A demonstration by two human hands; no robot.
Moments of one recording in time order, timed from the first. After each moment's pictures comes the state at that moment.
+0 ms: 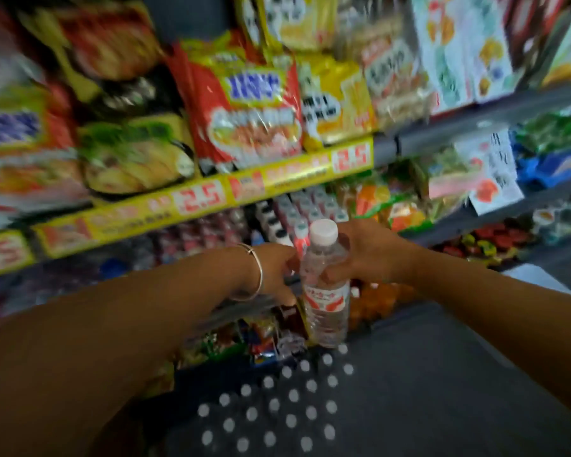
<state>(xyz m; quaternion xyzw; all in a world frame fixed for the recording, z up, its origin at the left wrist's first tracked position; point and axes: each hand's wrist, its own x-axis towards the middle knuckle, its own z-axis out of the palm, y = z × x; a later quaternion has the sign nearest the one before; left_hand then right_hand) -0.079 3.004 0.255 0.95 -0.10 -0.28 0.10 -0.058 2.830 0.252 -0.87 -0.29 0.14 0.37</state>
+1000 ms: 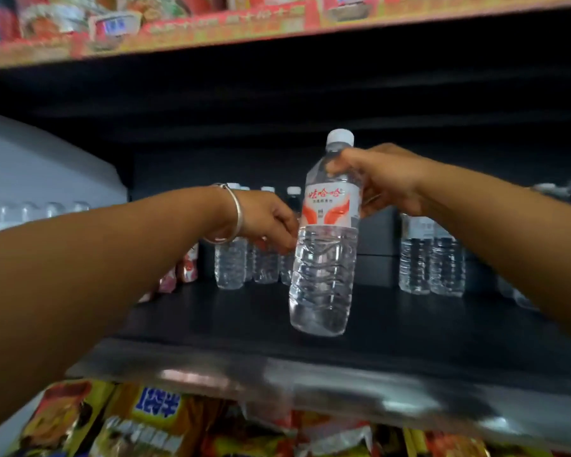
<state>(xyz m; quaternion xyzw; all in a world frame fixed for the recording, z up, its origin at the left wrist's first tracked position) -0.129 3.438 0.795 0.97 0.05 0.14 0.20 -0.027 3.273 0.820 -0.71 -0.48 -0.02 0.52</state>
